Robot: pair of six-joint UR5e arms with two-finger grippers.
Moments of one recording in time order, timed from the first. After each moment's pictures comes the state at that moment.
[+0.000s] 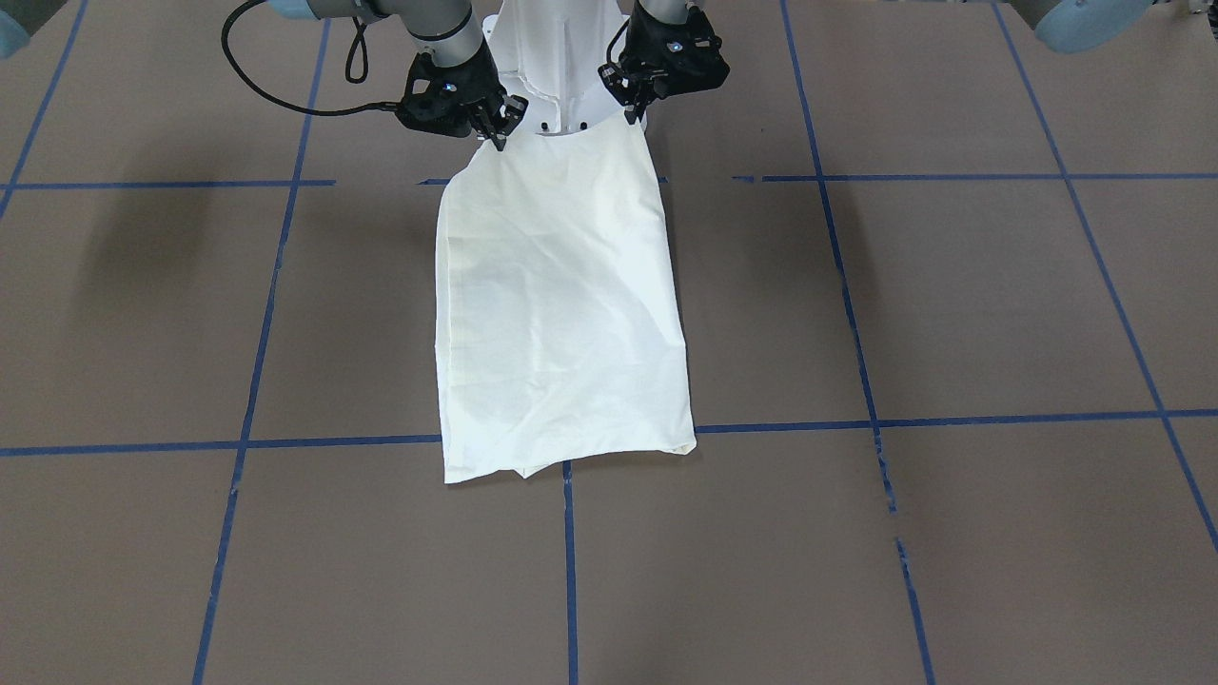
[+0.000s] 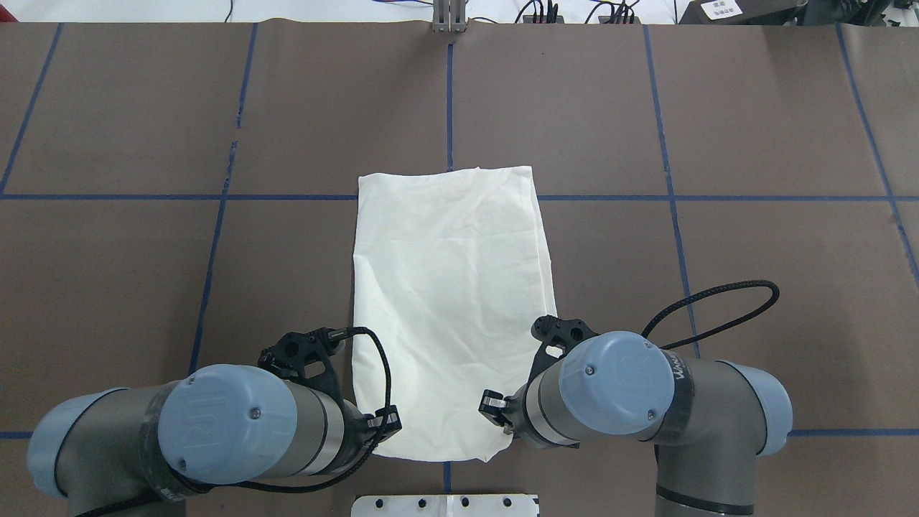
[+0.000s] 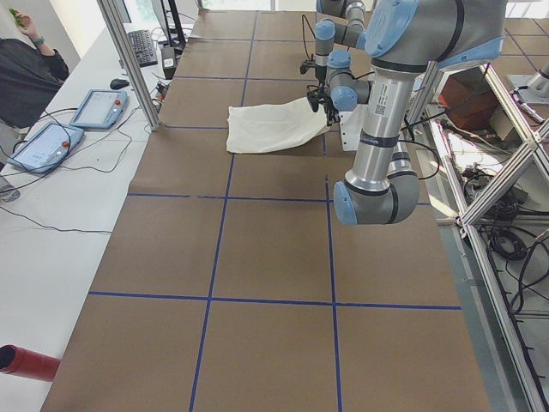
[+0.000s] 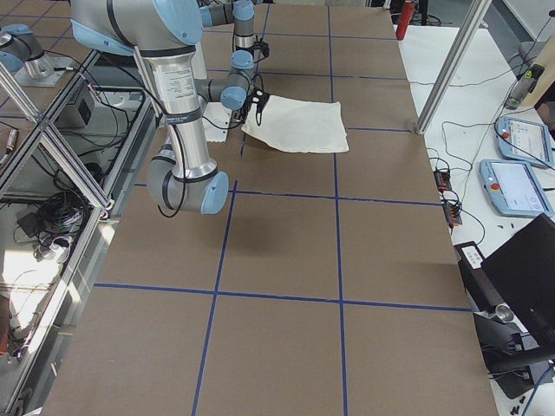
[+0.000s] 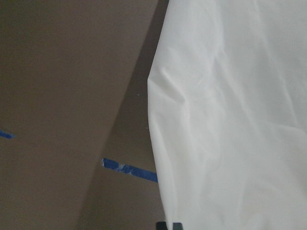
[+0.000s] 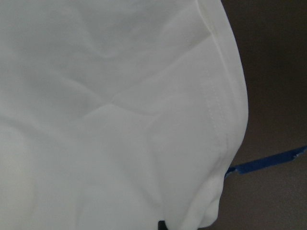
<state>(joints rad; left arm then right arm) -0.19 -2.01 -2.15 -1.50 -1.74 -1.79 0.24 -1.17 2.04 -1.52 1.82 1.79</state>
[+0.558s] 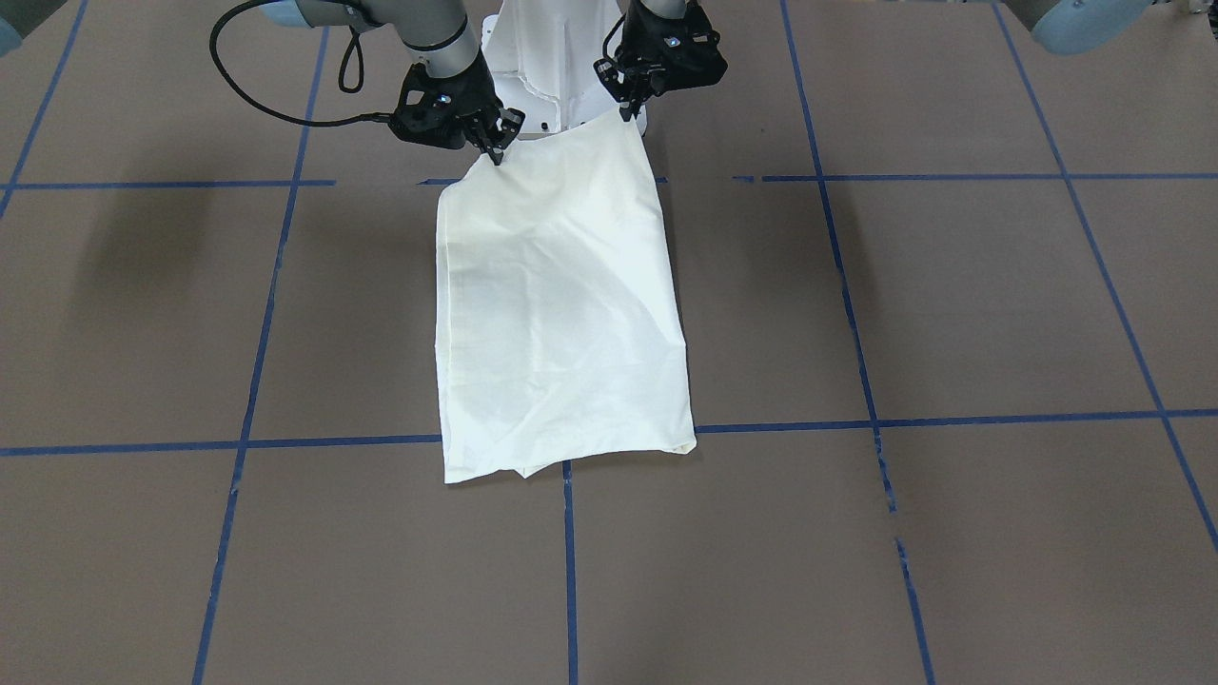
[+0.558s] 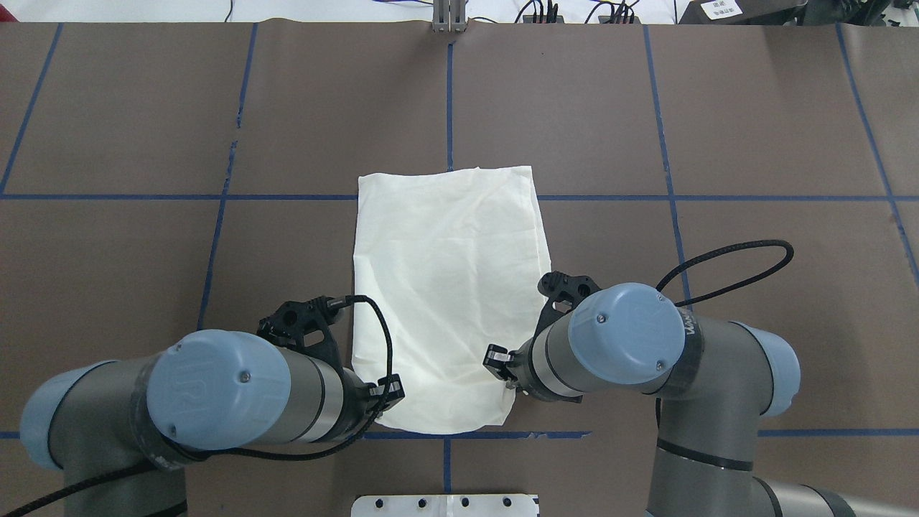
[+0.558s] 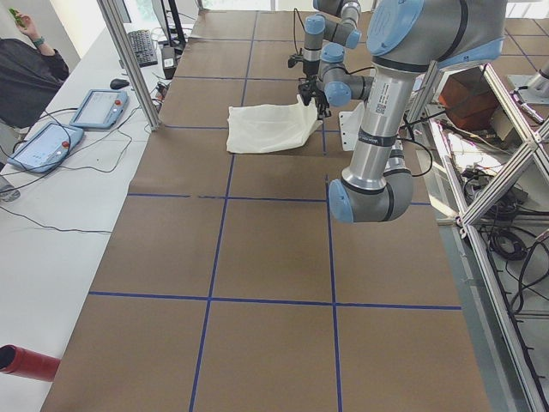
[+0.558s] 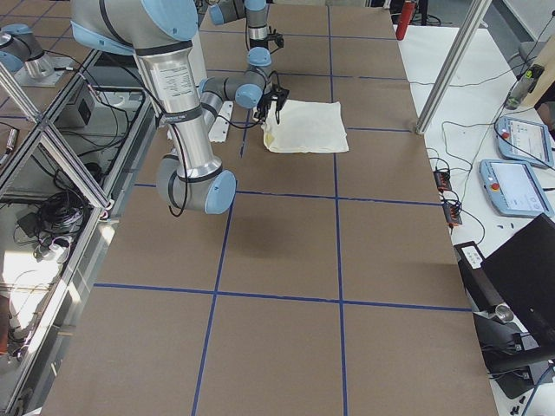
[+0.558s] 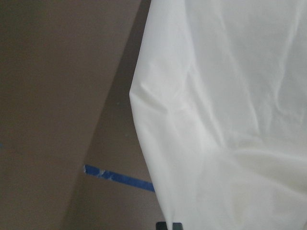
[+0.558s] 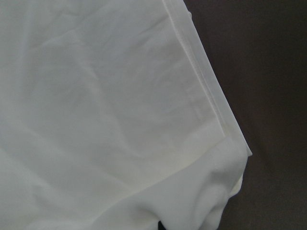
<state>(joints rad) -0.35 -2.05 -2.13 -1.51 -1.74 -1.68 0.40 -1.12 1.99 -1.52 1.87 1.70</state>
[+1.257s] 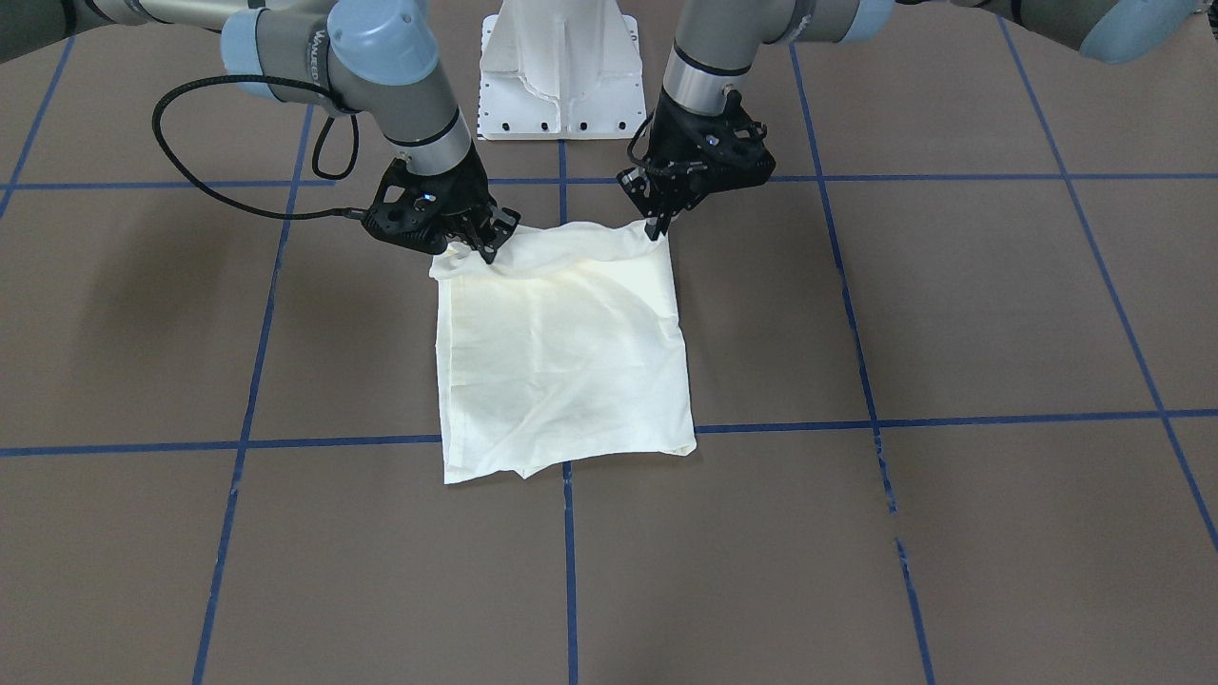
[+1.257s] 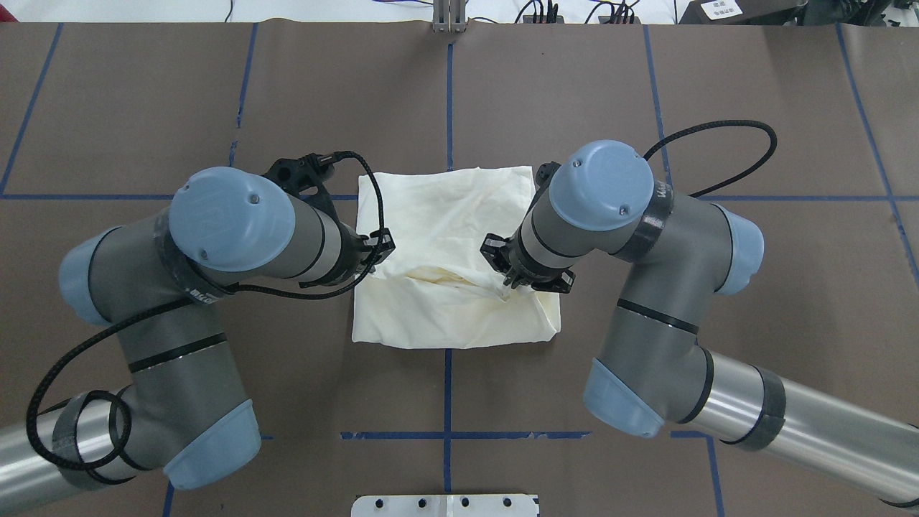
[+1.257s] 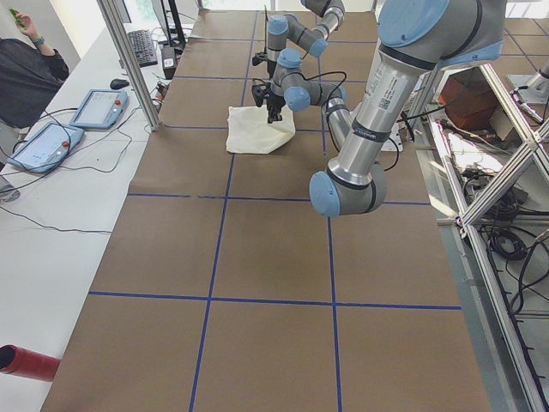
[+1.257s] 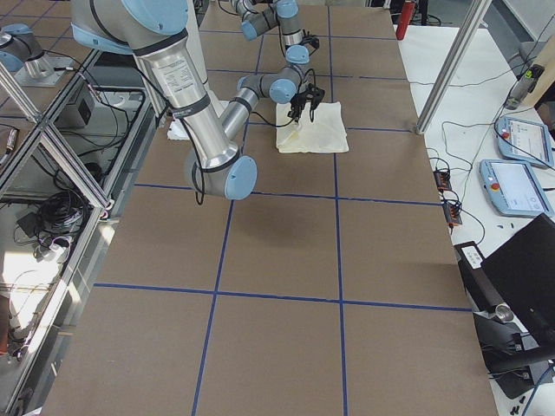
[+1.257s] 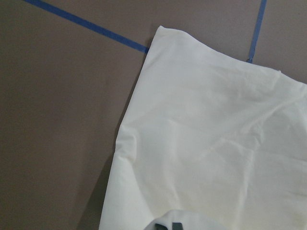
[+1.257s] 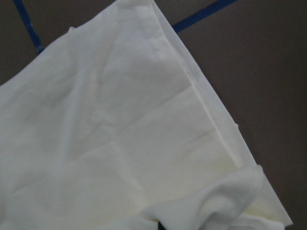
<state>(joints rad) -0.55 -2.15 -1.83 -1.71 -1.75 -1.62 0.59 -0.92 1.70 -1.52 1.97 1.66</state>
